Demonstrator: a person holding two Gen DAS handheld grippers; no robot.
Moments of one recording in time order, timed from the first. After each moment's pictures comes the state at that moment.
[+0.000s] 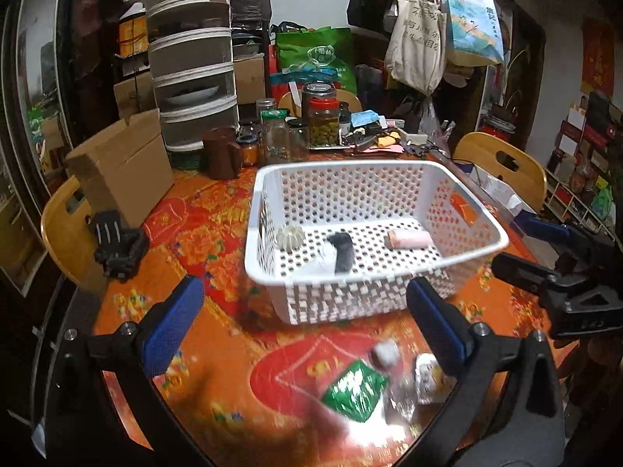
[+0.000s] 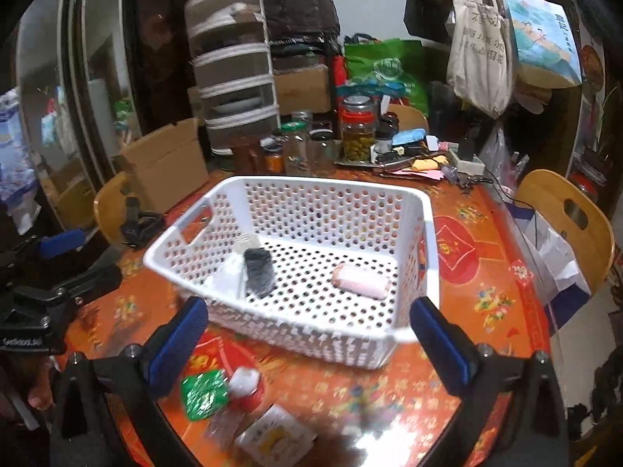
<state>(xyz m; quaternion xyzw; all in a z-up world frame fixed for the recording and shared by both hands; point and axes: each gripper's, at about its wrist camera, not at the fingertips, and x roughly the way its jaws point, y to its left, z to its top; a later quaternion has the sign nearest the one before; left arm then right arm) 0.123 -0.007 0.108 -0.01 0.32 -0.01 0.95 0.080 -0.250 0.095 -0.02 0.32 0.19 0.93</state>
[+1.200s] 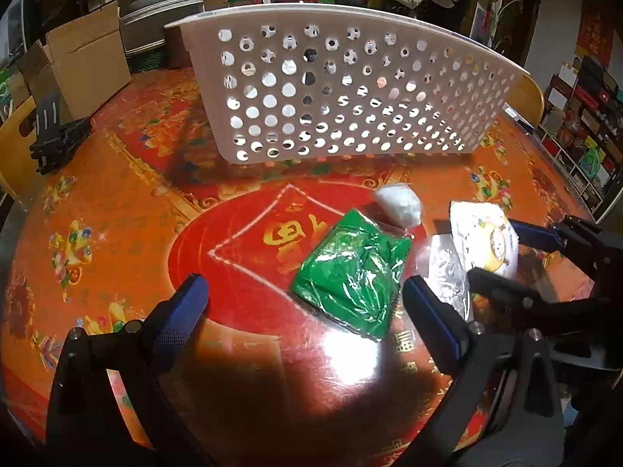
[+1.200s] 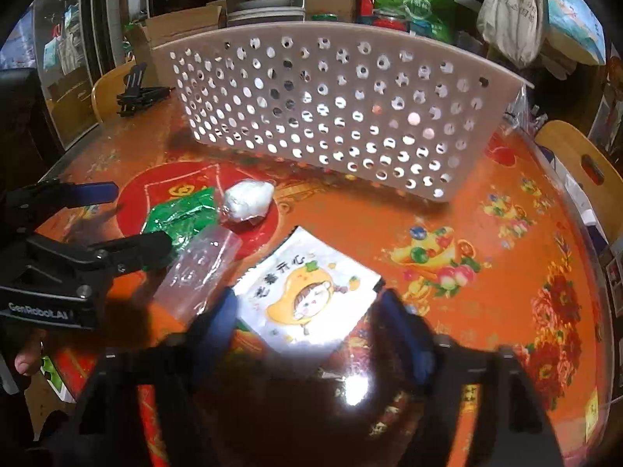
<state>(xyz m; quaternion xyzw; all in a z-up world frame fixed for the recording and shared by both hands) 0.112 -0.031 -0.063 -0.01 0.44 -0.05 0.90 0.025 -0.210 -0.059 -0.11 0.41 0.18 0.89</state>
